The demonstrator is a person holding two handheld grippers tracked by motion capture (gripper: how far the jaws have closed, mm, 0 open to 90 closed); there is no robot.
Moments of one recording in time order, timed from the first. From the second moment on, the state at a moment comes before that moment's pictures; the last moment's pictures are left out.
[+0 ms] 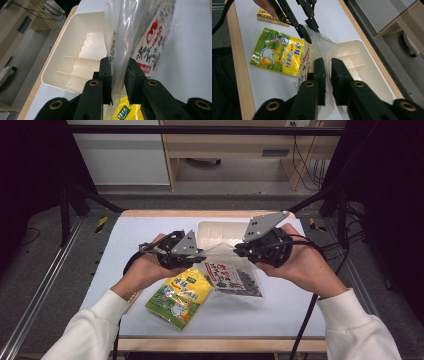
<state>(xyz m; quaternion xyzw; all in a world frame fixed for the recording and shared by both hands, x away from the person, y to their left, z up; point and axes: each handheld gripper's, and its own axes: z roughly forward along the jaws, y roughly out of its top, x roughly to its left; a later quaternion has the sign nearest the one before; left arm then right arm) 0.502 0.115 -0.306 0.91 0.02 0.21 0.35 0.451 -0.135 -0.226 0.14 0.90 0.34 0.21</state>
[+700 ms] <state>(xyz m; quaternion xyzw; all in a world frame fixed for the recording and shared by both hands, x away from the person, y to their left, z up) 0.502 0.118 -0.305 0.91 0.02 0.19 0.36 0.475 -0.098 -0.242 0.11 0.93 0.27 0.22</state>
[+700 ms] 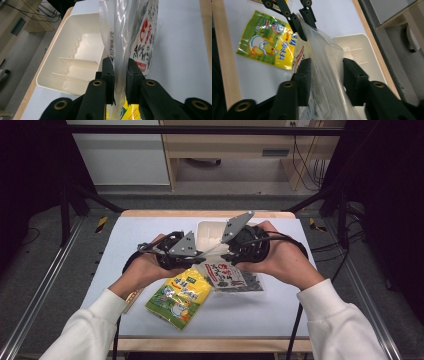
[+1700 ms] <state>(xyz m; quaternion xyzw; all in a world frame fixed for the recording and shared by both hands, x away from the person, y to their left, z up) 0.477 0.183 -0.296 0.83 0.28 0.21 0.44 0.446 -0.177 -0.213 0.21 0.88 0.37 0.21</state>
